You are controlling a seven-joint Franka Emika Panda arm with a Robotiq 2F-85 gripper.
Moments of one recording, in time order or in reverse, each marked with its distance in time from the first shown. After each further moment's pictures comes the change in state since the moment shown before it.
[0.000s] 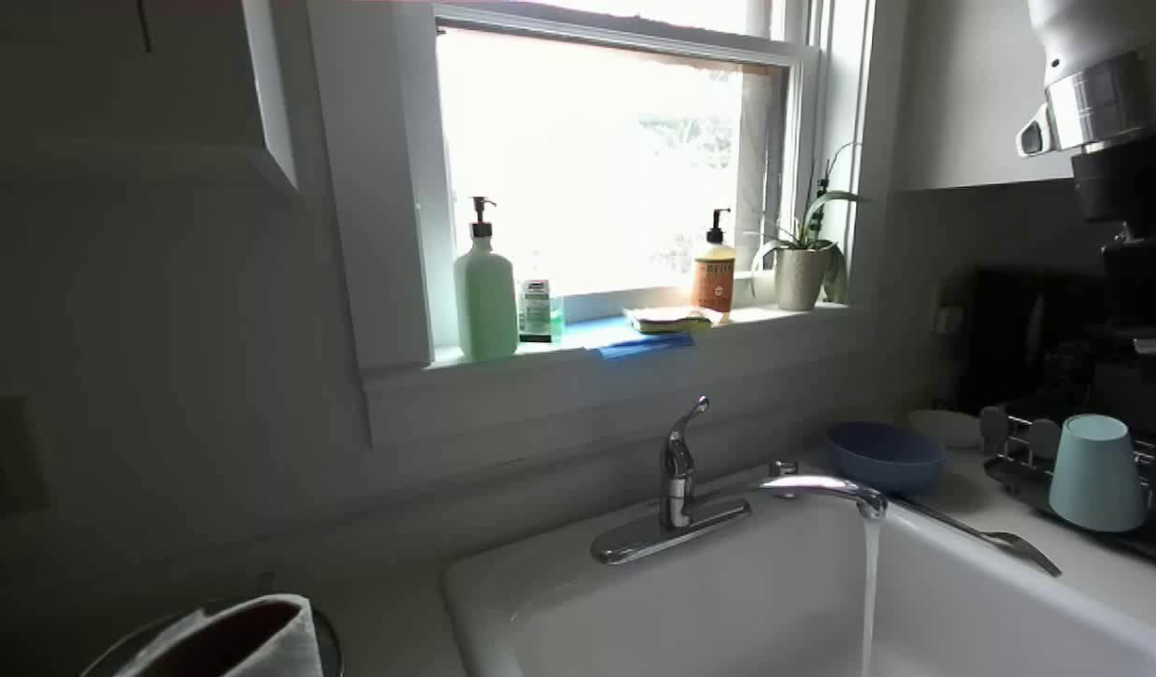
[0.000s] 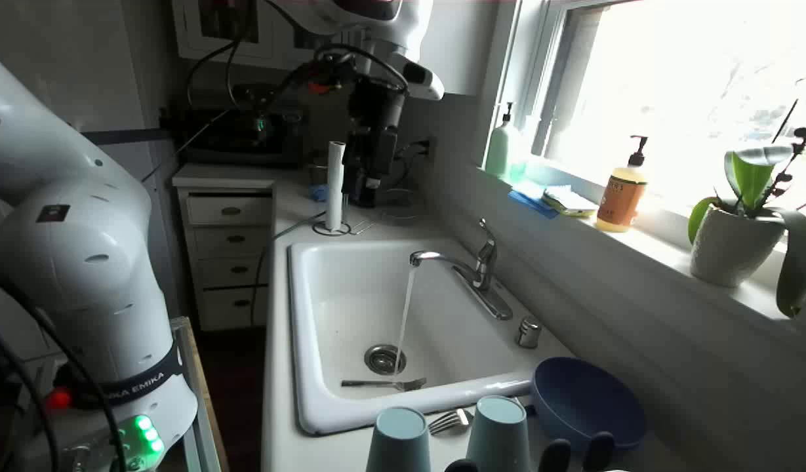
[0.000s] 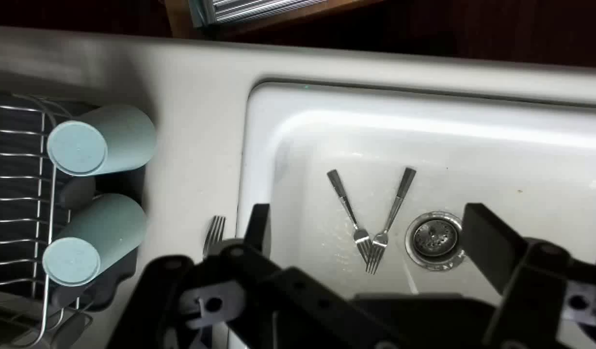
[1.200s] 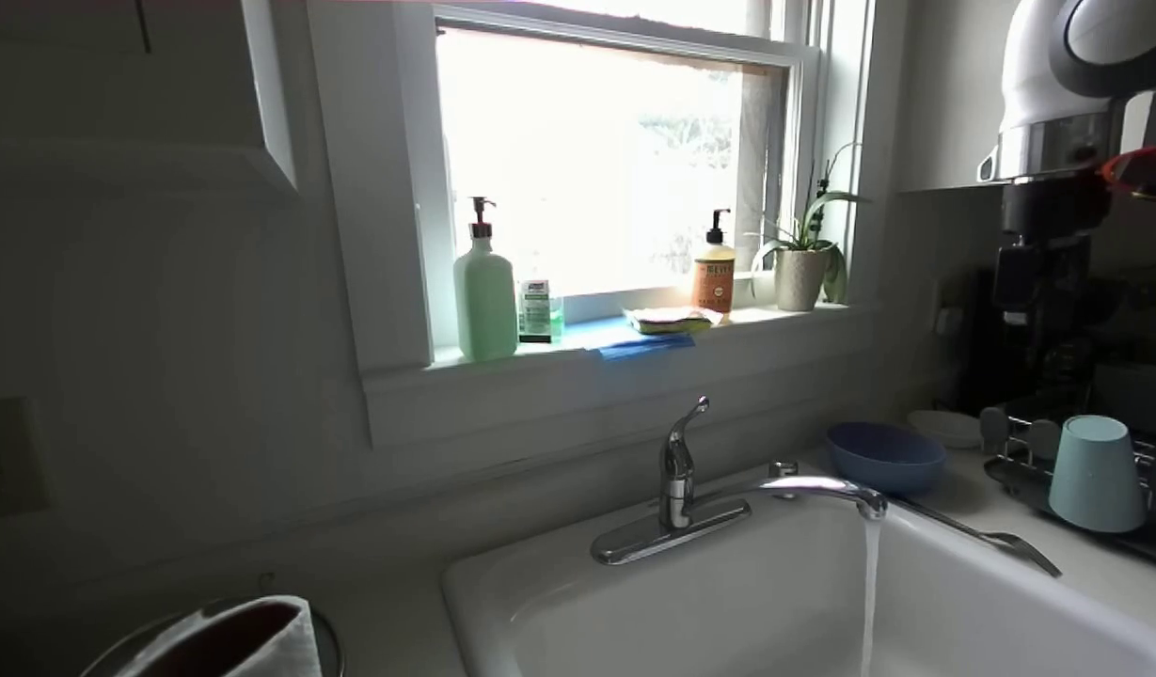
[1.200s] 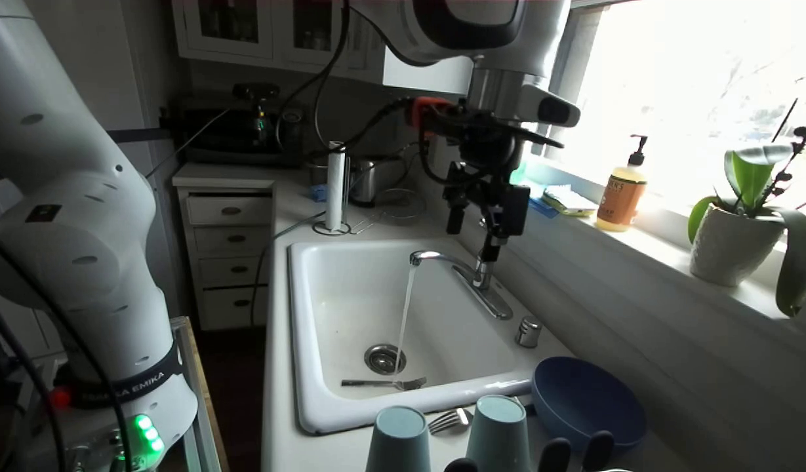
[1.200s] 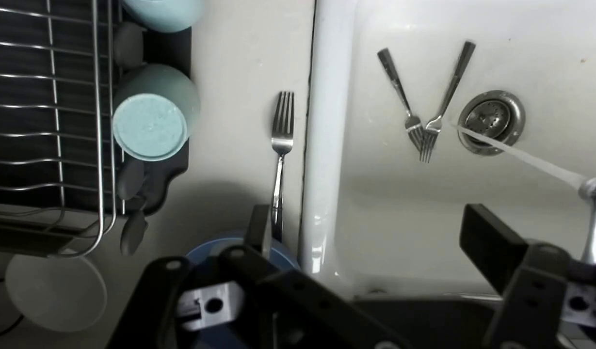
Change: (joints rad) arm -0.072 0.264 -0.309 0.162 -0.013 0.317 -0.307
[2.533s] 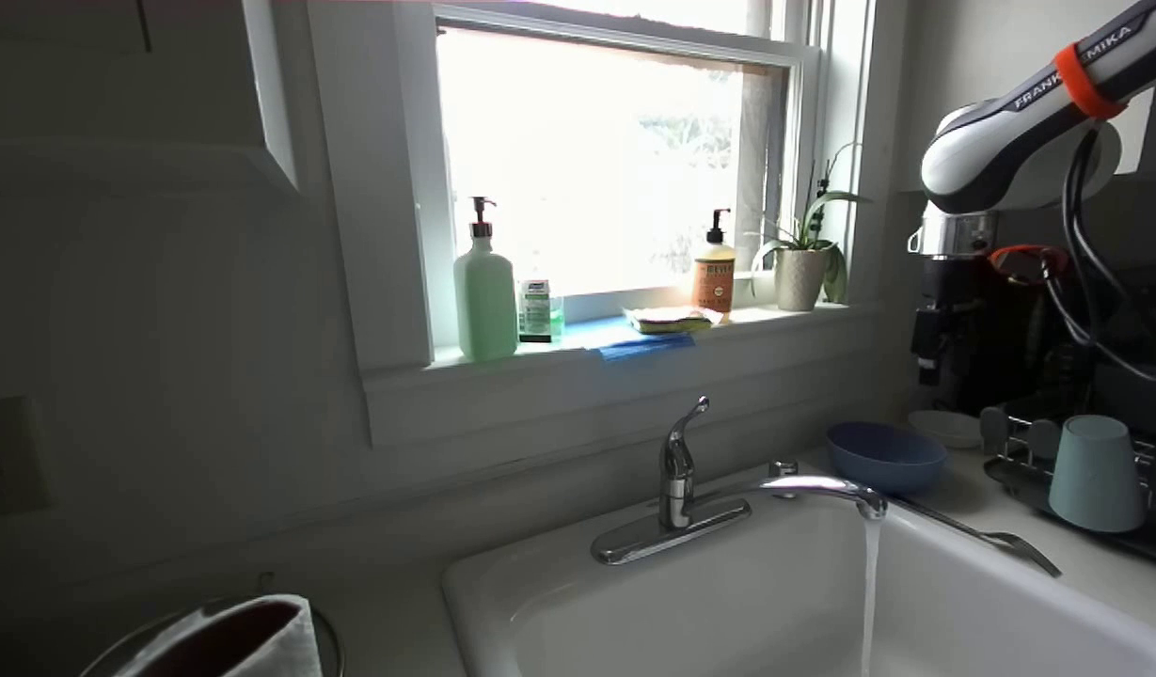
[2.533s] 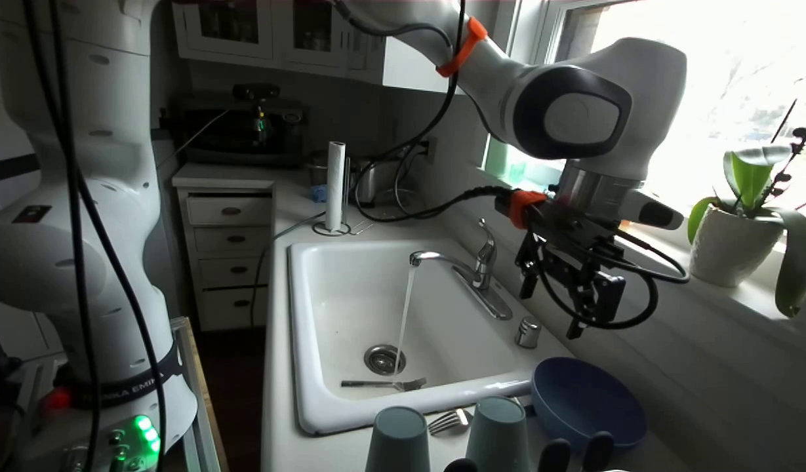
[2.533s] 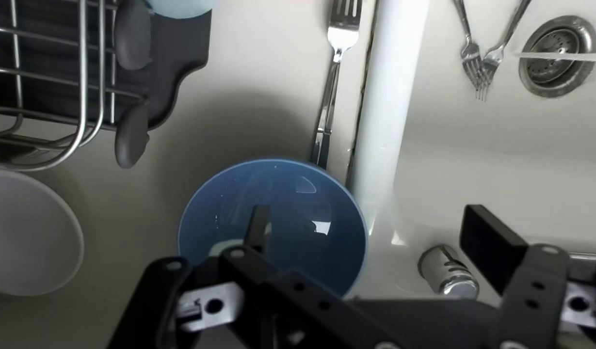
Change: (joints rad) arm -0.085 0.431 -0.051 0.260 0.191 0.179 -0.271
